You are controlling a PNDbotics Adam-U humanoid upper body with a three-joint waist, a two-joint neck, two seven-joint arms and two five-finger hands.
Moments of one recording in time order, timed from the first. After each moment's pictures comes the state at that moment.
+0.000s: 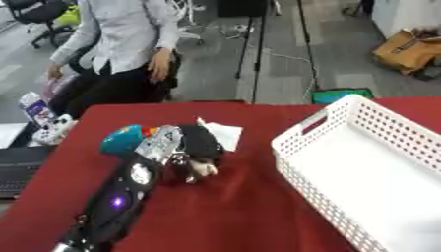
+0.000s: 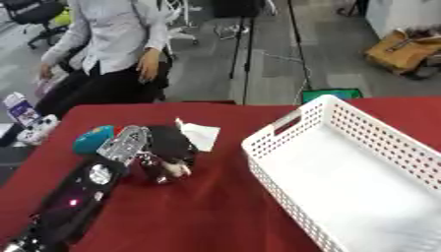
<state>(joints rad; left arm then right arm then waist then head) -1.00 0.26 -0.11 -0.92 -1.83 -0.79 -0.31 -0.14 -0.37 -0.31 -1.98 0.26 -0.43 -0.78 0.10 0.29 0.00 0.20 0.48</state>
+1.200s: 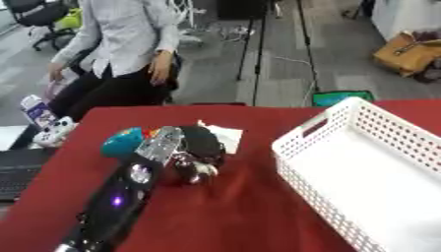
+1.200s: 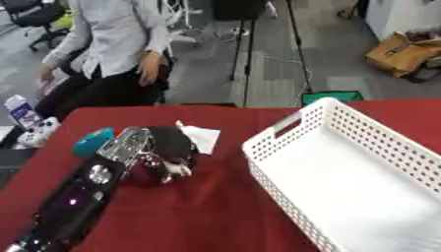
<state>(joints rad) -1.01 0.26 -0.11 -0.91 -1.72 -0.76 -0.35 -0.14 -0.37 -0.31 -1.98 0.26 -0.43 -0.78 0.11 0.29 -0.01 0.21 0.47</state>
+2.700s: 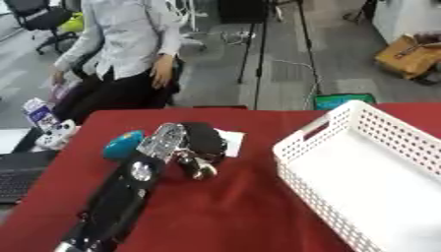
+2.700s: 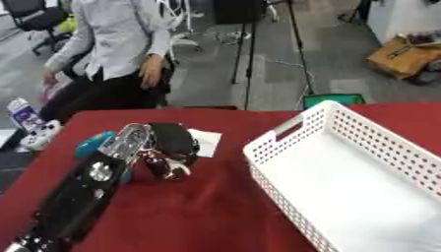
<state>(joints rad) -1.03 0.26 -0.12 -0.92 -1.71 -0.75 -0.35 -0.14 -0.37 -0.31 -1.98 0.25 -0.44 -0.77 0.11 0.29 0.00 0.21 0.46</state>
